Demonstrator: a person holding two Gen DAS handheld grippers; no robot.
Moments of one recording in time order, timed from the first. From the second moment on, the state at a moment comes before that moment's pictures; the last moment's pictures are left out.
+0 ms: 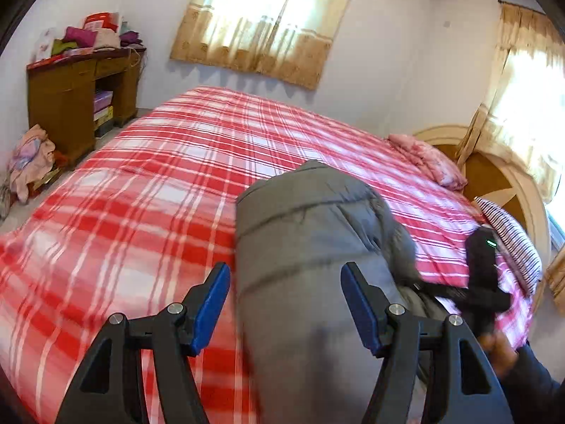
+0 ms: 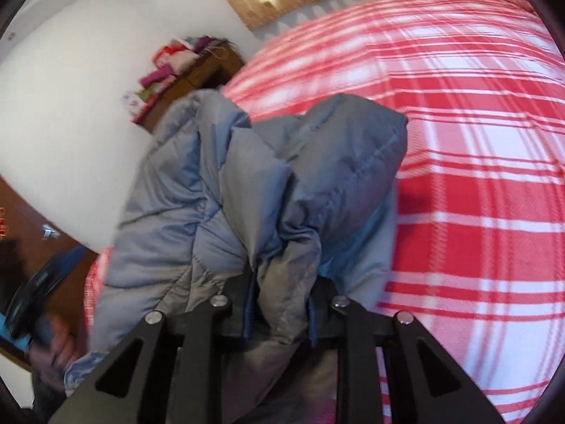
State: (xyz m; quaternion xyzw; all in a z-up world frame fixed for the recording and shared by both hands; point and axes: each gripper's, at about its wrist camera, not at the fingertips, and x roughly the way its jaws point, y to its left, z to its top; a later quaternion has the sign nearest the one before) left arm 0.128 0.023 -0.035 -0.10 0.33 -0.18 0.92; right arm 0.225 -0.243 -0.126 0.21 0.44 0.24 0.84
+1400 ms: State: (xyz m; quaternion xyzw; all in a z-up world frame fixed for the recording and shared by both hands) left arm 0.160 -0.081 -0.112 0.02 0.37 -0.12 0.92; right arm 0.239 -0.238 -0.063 0.09 0.42 0.11 0.89
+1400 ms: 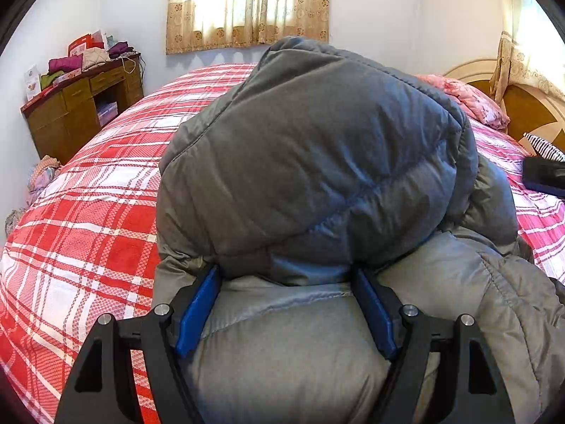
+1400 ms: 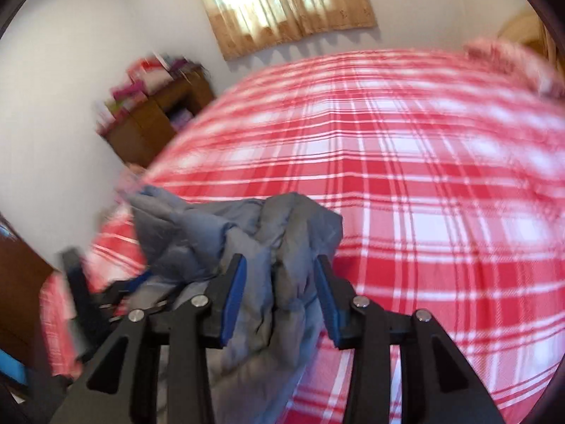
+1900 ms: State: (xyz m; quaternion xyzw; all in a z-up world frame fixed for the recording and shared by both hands) left arm 0.163 -0.094 -0.114 0.03 0.37 -0.10 0.92; right arm 0.273 -0.212 -0.137 0.09 0.45 0.02 0.89
